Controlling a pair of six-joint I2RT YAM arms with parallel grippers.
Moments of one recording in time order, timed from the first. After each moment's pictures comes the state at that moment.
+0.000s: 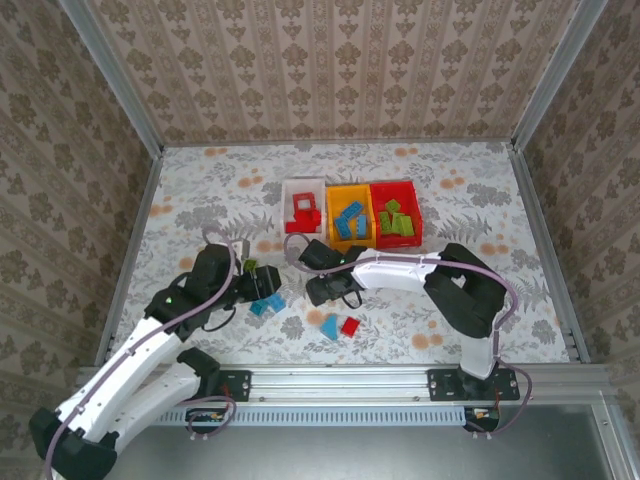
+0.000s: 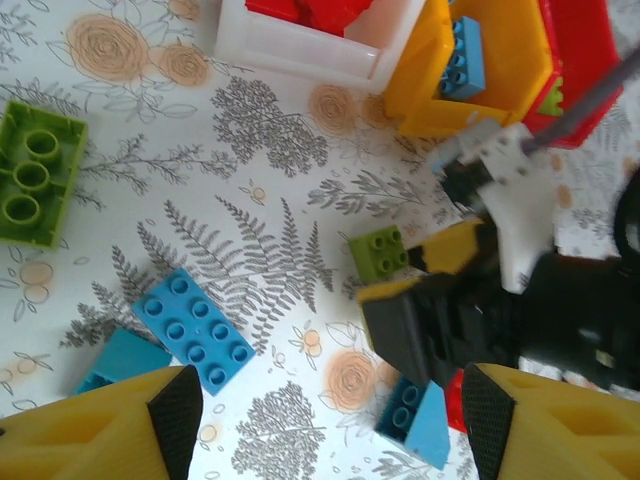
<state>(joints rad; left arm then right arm) -0.61 0.70 0.64 -0.68 0.13 -0.70 0.92 1.89 1.20 -0.54 0.10 0.51</state>
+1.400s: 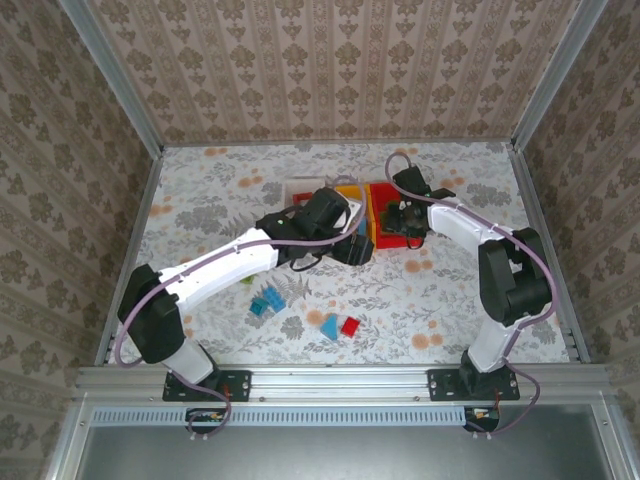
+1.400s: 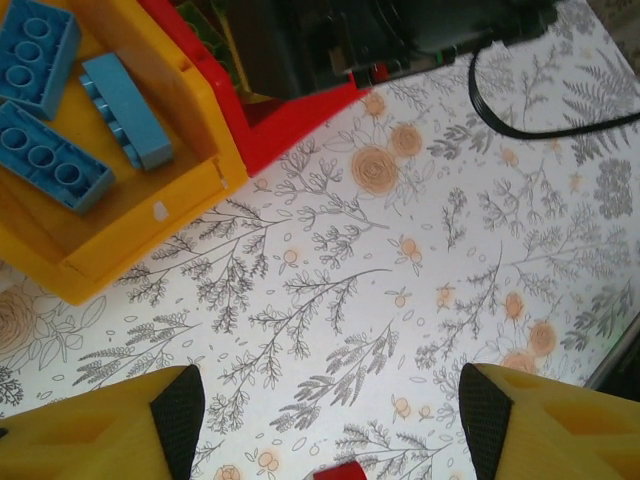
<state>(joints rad) -0.96 1.58 1.32 -0.59 0.13 -0.37 0.29 1.76 1.23 -0.59 -0.01 0.52</state>
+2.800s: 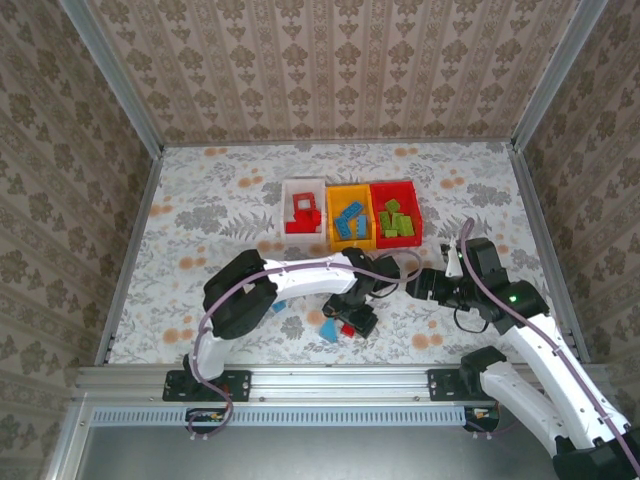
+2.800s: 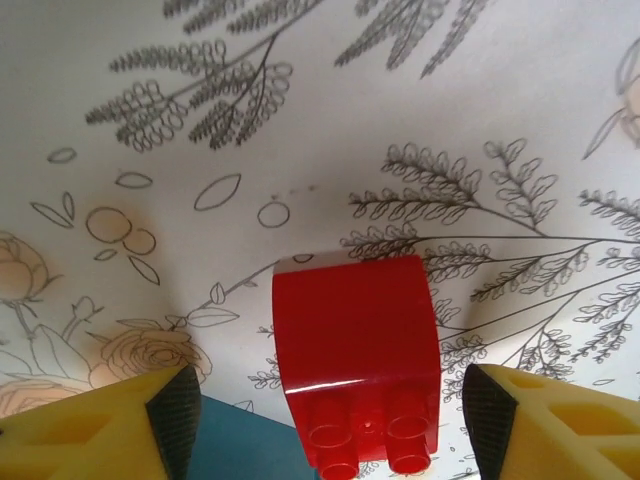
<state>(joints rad) -1.19 2.05 1.49 -1.09 0.13 -0.49 0.31 0.72 0.72 -0.93 -0.26 0.56</state>
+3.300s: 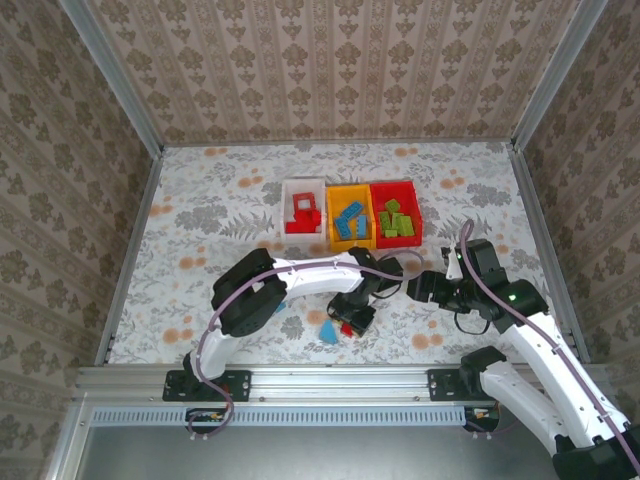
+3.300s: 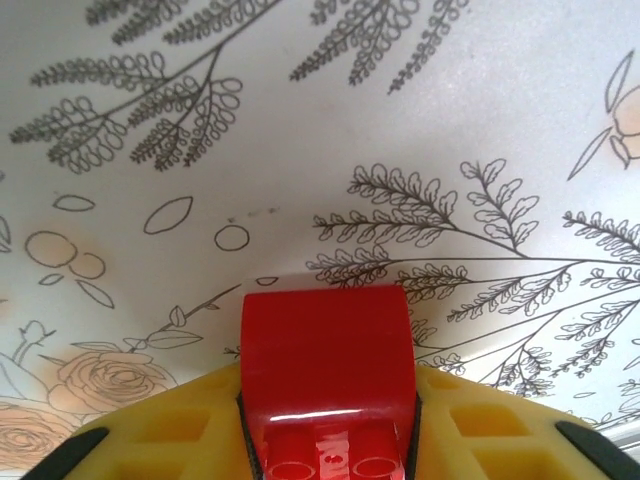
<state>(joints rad) -1.19 2.10 1.54 -1.12 0.15 -0.49 0.31 0.73 0.72 -0.95 -0.26 0.58</state>
